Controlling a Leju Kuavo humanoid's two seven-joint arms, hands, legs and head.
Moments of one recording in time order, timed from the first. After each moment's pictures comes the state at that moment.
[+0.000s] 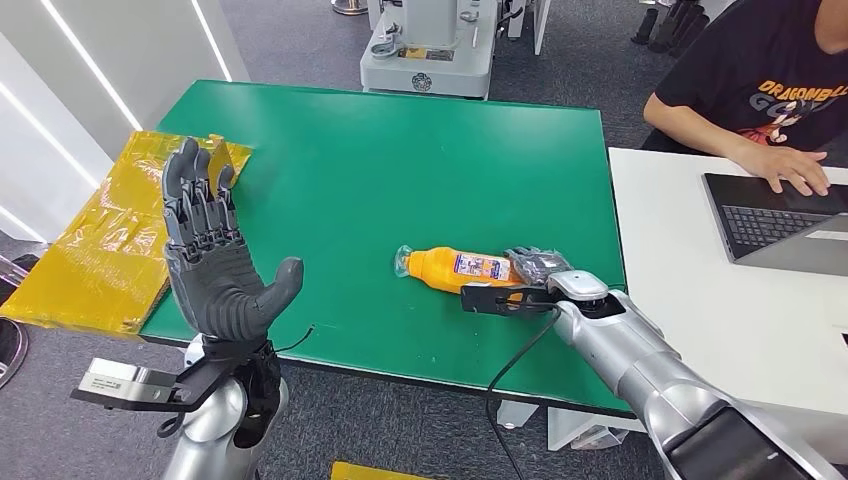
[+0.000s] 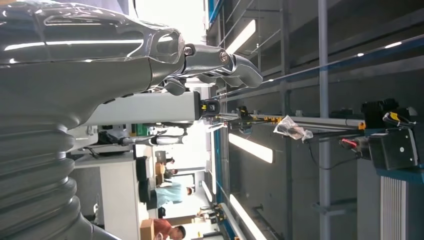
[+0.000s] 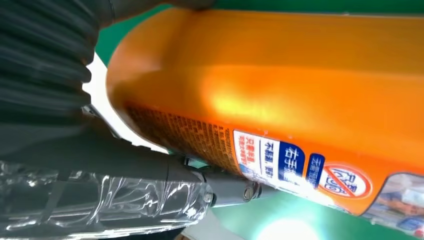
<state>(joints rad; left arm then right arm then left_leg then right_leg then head) -0.18 -0.16 -0.36 -1.23 0.15 0.30 -0.68 -0.87 -0.08 0.94 -0.35 0.75 0.20 -0.01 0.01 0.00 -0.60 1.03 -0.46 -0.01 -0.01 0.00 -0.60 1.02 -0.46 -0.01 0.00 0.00</state>
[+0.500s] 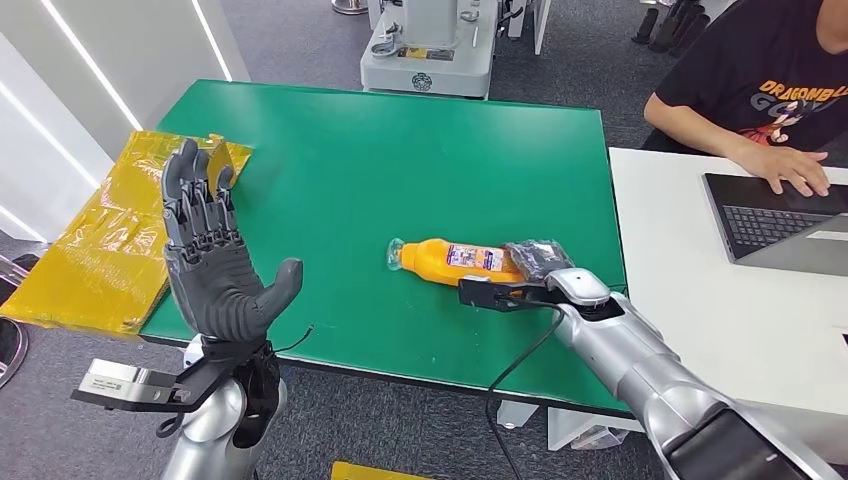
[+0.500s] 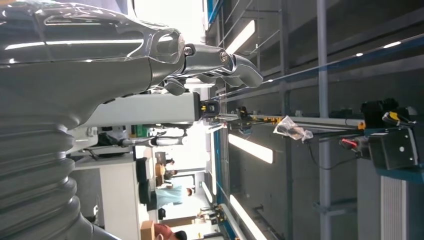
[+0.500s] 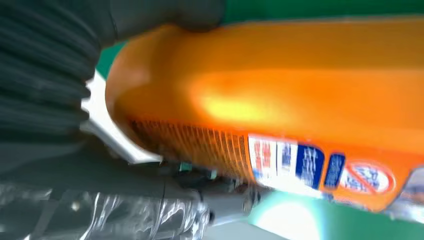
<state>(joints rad) -0.18 -0.15 -0.36 -1.23 0.15 0.30 -0.69 -0.85 -0.07 0.93 -0.36 0.73 0.02 -0.05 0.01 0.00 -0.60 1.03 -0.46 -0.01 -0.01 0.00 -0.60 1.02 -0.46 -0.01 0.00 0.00</state>
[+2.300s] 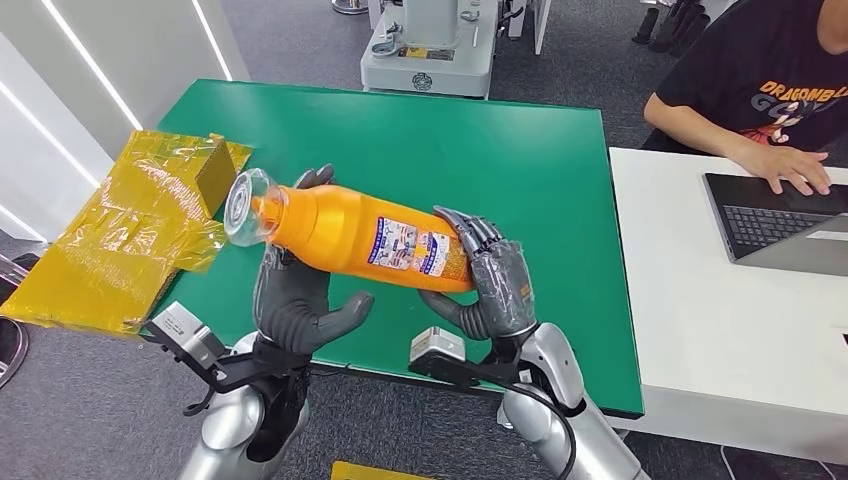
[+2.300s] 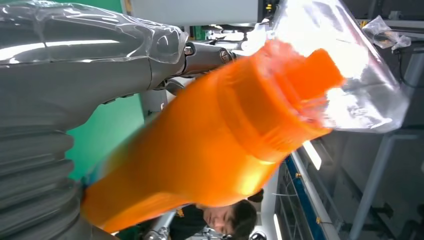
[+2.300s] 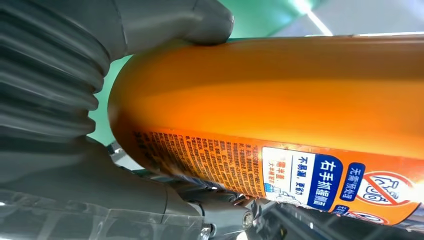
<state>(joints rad) -0.18 -0.14 -0.47 -1.20 0.29 0.06 -0.43 -0.39 0.01 0.71 -1.17 0.75 -0.45 -0.39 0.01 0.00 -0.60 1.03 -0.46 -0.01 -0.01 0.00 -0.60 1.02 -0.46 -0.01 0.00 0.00</state>
